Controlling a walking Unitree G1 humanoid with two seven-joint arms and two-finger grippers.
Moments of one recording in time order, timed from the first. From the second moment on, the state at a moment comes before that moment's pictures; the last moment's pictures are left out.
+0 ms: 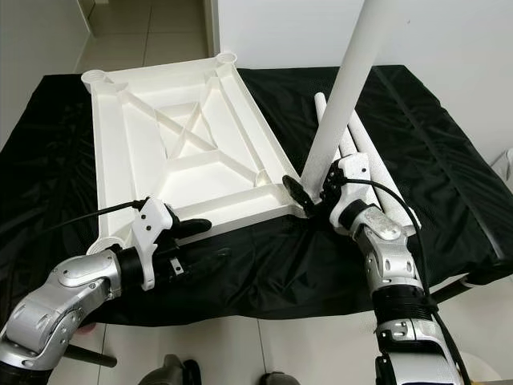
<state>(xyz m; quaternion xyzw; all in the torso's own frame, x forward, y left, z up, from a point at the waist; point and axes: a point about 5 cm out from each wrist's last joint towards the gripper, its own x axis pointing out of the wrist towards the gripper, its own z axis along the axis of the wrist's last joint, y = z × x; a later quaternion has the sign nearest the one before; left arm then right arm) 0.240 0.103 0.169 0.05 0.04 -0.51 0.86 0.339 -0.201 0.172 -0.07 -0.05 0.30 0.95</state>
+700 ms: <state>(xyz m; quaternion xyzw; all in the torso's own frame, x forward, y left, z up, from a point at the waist) 0.239 0.101 0.171 0.05 0.04 -0.52 0.85 0.353 -0.205 0.192 -0.10 -0.05 0.35 0.93</state>
